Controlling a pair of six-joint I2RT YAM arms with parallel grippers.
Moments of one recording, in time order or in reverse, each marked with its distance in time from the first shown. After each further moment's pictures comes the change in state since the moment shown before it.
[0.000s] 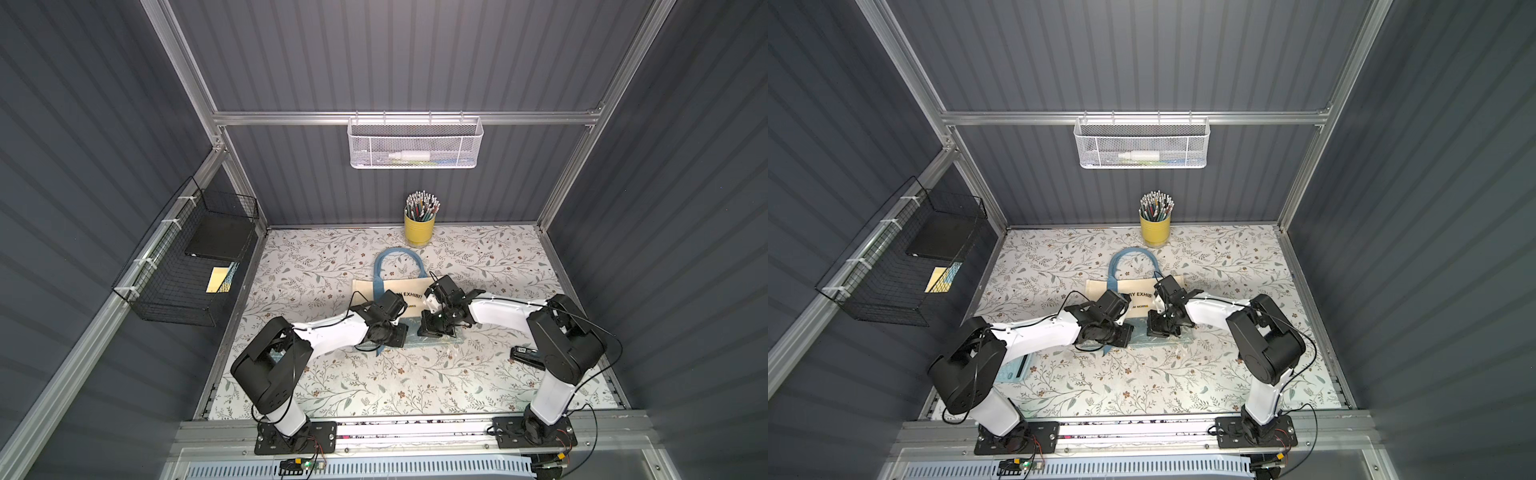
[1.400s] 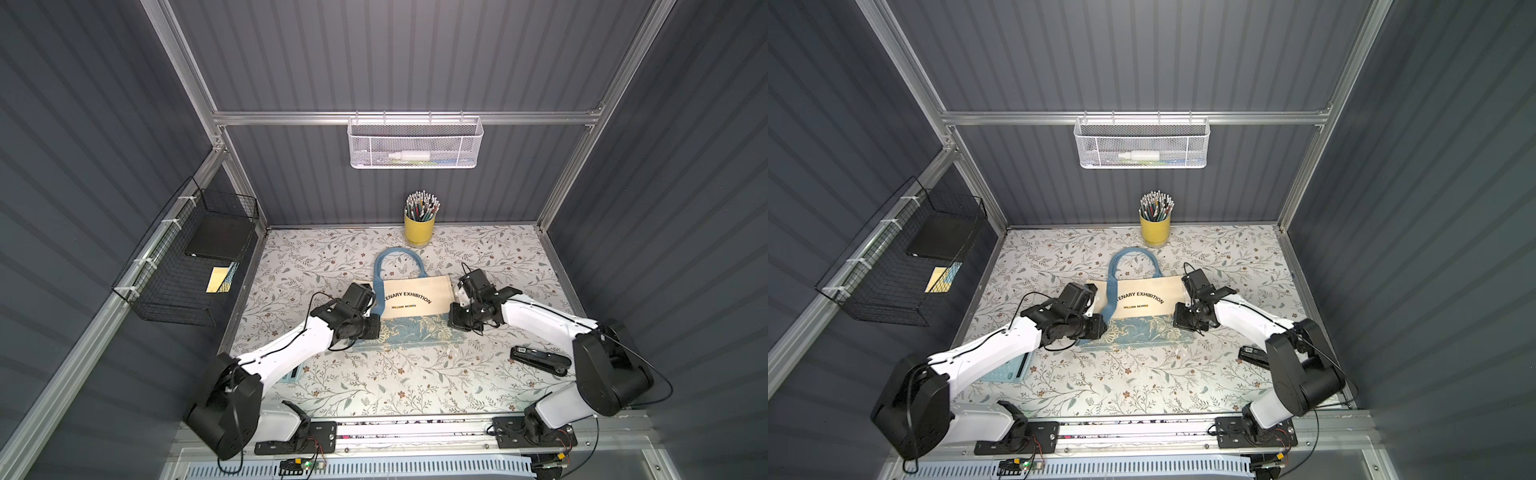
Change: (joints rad) left arm 0.163 -0.355 -0.067 -0.085 0.003 -0.006; right arm -0.152 -0.311 -0.051 -0.163 0.137 -0.040
